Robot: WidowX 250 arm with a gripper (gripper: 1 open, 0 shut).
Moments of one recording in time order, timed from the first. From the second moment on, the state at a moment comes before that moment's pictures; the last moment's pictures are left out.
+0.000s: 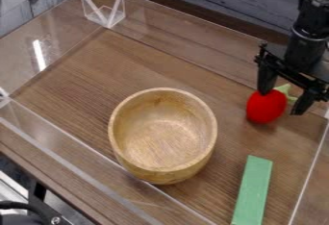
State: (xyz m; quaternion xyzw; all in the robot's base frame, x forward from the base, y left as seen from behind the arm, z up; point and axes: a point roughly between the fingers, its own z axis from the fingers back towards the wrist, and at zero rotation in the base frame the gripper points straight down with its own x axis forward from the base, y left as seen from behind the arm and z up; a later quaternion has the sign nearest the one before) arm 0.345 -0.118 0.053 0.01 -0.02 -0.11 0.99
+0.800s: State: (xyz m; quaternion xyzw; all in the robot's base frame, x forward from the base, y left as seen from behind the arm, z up) arm 0.346 -0.111 0.051 0.01 -0.02 -0.09 1.00
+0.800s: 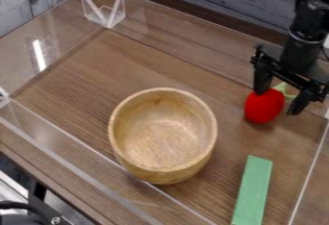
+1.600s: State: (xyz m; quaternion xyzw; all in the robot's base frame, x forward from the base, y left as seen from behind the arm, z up) arm 0.344 -0.112 0.061 0.01 -0.04 -0.08 1.00
